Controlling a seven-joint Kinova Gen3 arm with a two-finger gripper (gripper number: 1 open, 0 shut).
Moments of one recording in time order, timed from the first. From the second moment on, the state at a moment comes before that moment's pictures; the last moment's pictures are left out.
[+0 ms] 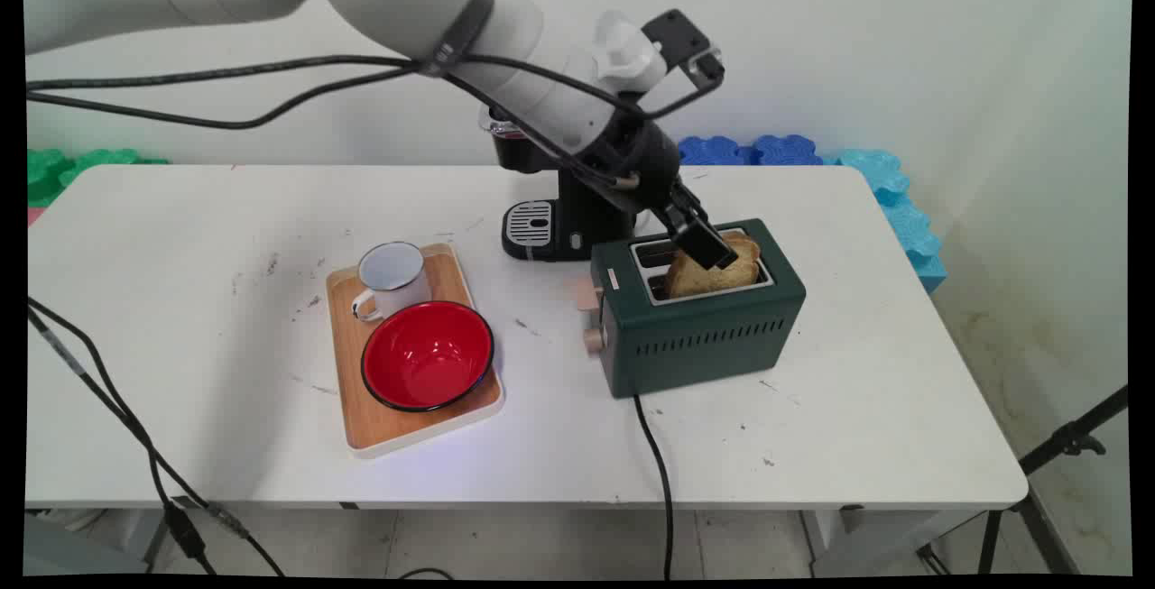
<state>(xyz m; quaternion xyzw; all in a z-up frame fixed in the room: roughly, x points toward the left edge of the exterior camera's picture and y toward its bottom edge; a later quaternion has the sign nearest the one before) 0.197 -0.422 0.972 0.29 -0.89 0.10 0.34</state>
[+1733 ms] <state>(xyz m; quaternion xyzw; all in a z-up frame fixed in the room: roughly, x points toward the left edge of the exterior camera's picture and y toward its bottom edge) 0.352 -0.387 0.937 0.28 -0.89 0.03 0.35</state>
